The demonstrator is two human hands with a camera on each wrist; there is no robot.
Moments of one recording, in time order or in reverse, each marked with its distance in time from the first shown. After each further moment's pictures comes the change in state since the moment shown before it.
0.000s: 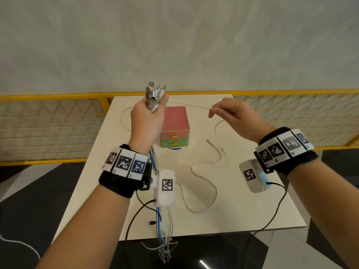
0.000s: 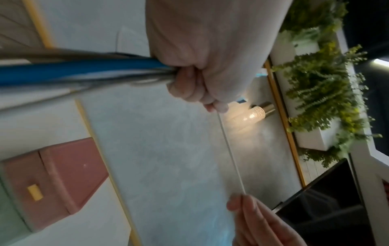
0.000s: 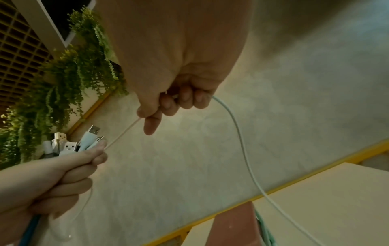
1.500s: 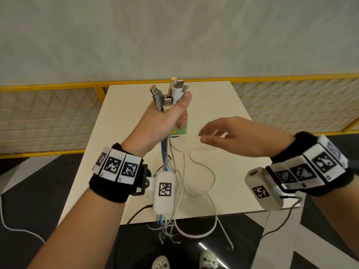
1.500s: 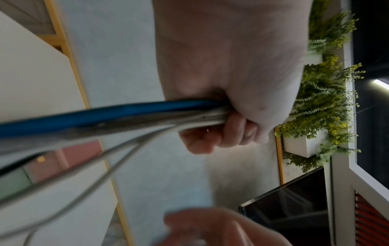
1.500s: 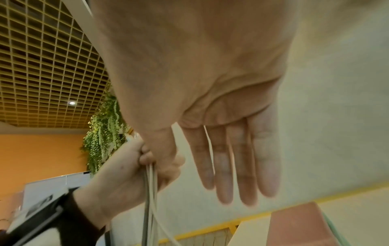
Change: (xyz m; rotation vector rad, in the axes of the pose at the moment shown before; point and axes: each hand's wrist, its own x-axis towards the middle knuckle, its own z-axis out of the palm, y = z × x) left_hand -0.045 0.024 -0.016 -0.205 -0.544 0.055; right_hand -0.058 -0.075 -0.007 -0.110 -0.487 0.173
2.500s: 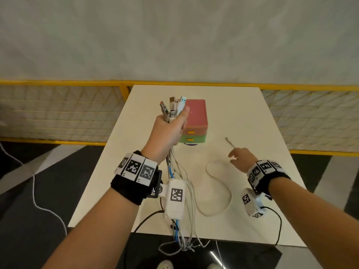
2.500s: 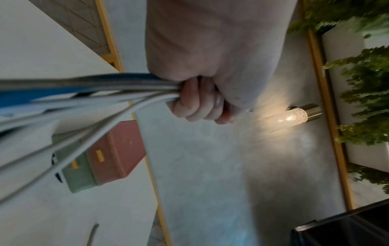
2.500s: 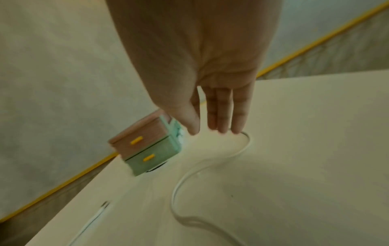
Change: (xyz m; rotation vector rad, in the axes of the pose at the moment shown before) left_hand 0.044 -0.059 -0.004 -0.145 0.291 -0.339; right_hand 0.124 0.183 0.124 0.032 -0.001 0.501
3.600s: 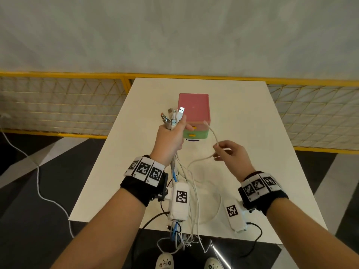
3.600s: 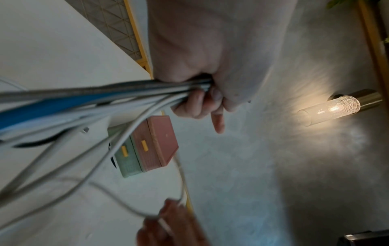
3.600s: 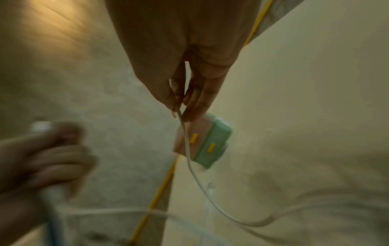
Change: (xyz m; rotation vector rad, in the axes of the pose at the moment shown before) left_hand 0.009 -0.040 0.013 -0.049 0.102 -0.126; right_hand -0.043 -0.053 0.010 0.958 0.212 -0.177
